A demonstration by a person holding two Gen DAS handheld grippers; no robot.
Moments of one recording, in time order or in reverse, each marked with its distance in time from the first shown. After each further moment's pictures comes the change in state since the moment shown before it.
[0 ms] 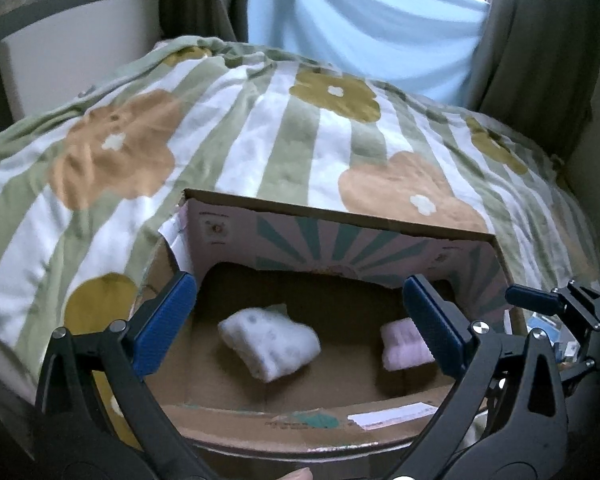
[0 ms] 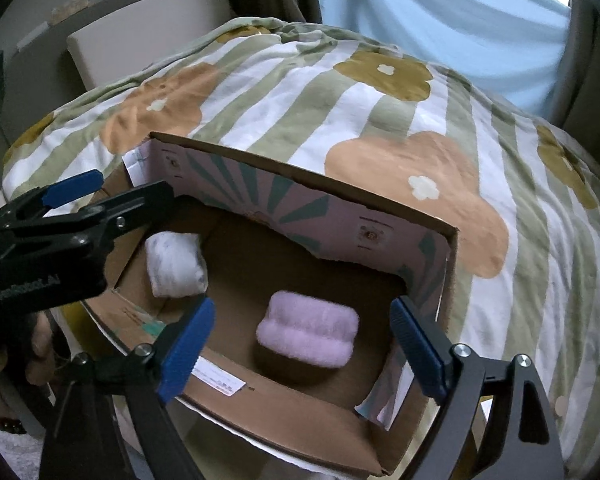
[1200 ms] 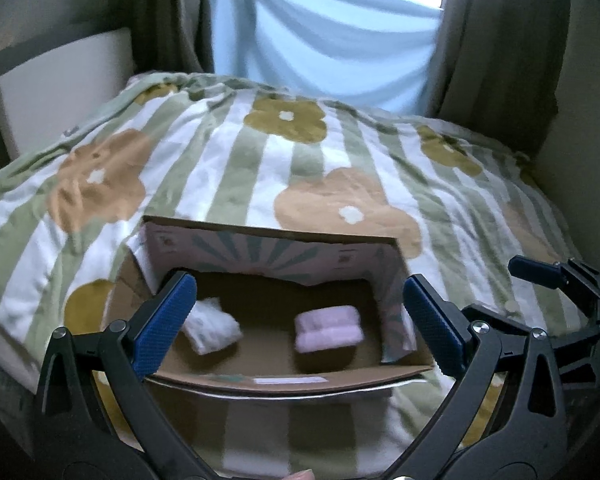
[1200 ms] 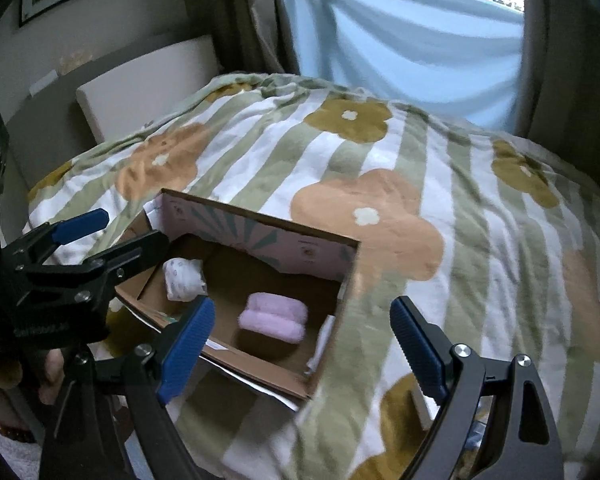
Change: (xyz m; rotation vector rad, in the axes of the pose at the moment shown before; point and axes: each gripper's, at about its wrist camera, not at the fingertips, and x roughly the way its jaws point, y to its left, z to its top) left arm -0.084 -0.087 0.000 0.063 -0.057 -0.065; right arm -0.109 -0.046 -0.025 0.065 -0.158 -0.007
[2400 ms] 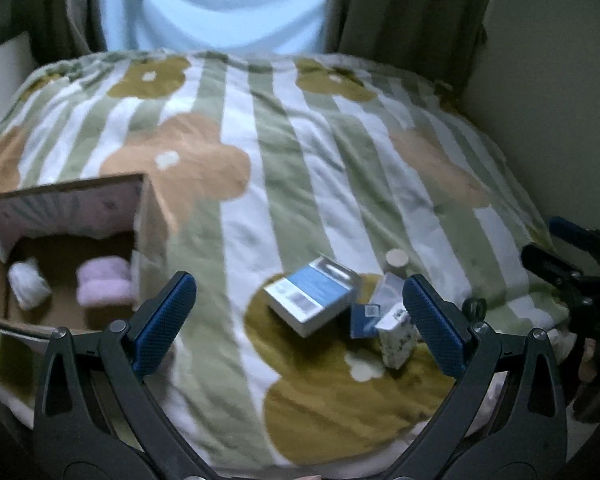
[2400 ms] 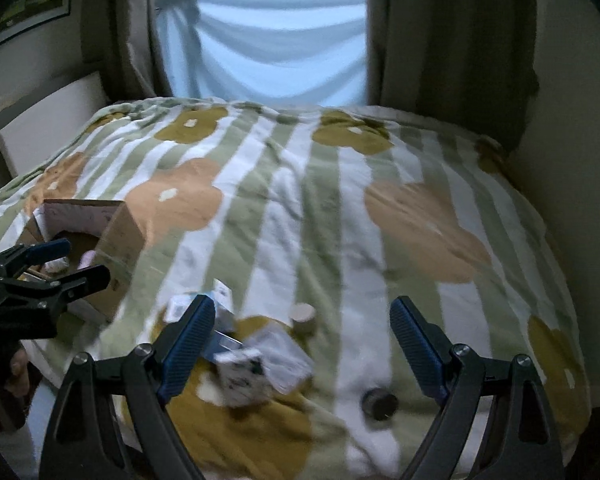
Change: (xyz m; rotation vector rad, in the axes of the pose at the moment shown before) left arm 0.052 -0.240 -0.067 0.134 0.169 -0.192; right arm -0.121 -0.225 -0.123 0.176 -0.043 -0.298
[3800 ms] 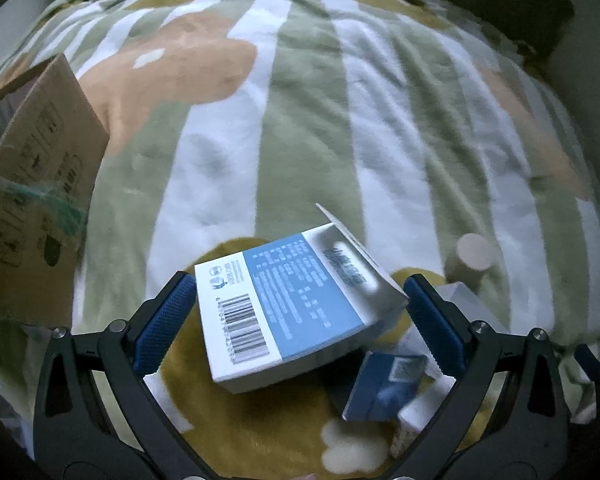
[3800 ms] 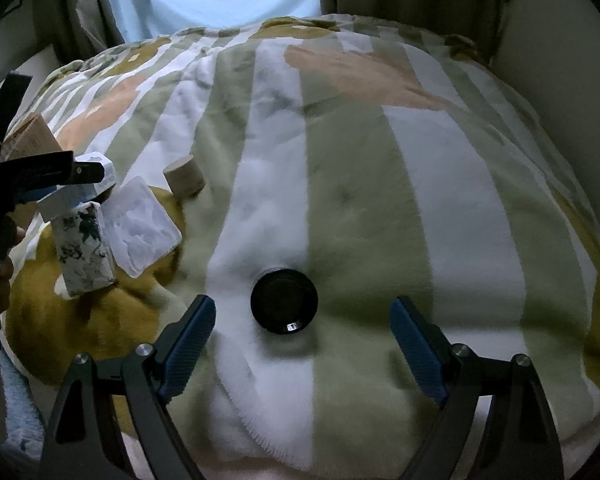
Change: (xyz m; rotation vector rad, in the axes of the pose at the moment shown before) left arm 0.163 -0.026 -0.022 -0.164 0.199 0.212; right arm 0.093 -0.094 -0.127 0.082 0.197 -0.026
